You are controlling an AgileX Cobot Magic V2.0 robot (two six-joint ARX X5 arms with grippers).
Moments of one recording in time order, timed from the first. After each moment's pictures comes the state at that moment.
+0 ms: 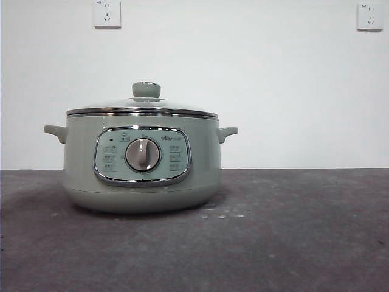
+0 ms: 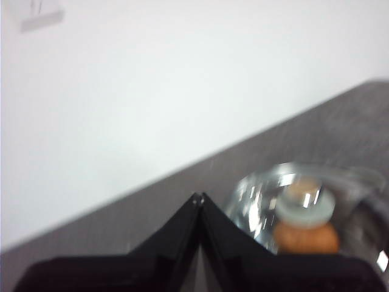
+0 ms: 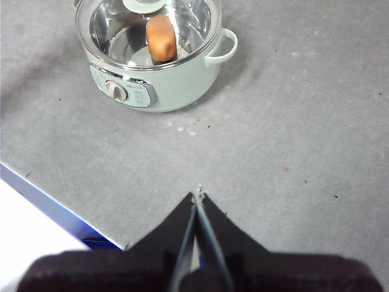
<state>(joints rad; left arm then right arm) 0.02 0.71 0.88 -0.29 0.32 0.28 0.66 0.87 1.50 -1.35 0.06 0.02</state>
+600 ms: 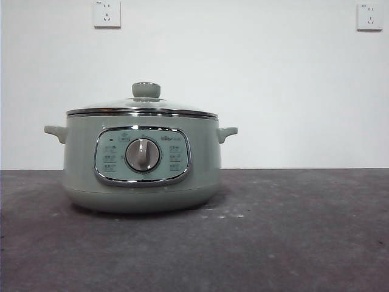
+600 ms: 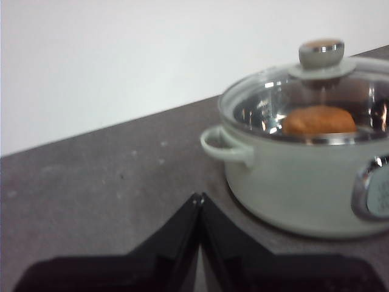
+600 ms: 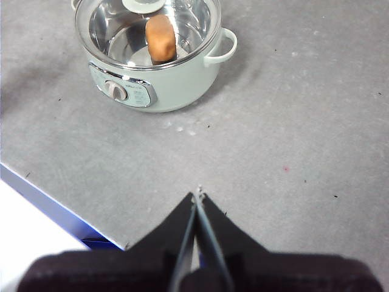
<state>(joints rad) 0.06 0.17 0.20 -0.14 0.24 0.20 0.66 0.87 1.50 -1.35 0.06 0.02</state>
